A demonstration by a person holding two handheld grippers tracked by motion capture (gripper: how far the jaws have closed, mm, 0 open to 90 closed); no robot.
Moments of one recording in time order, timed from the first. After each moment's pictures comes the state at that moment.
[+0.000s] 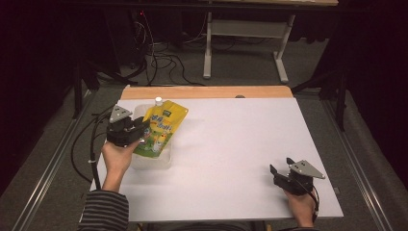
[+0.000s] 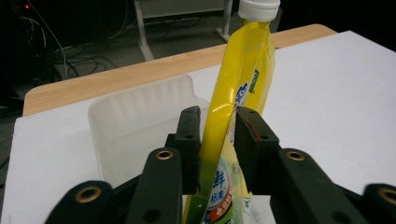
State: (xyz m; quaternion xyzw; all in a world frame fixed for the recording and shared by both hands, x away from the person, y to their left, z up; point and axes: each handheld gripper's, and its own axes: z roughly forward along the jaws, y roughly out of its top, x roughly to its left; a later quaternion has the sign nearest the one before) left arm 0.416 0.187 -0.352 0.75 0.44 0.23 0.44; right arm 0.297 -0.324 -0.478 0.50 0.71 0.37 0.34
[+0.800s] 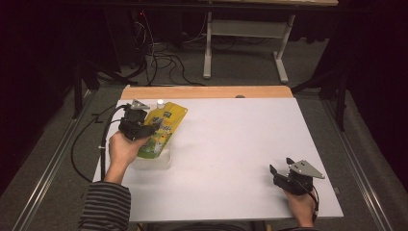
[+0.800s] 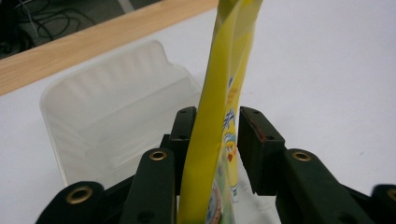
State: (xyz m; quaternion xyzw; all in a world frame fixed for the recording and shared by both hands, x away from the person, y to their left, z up) left arm 0.439 0.155 -0.347 0.82 0.42 0.18 0.34; right arm 0.297 -0.323 -0.478 0.50 0.71 0.37 0.33
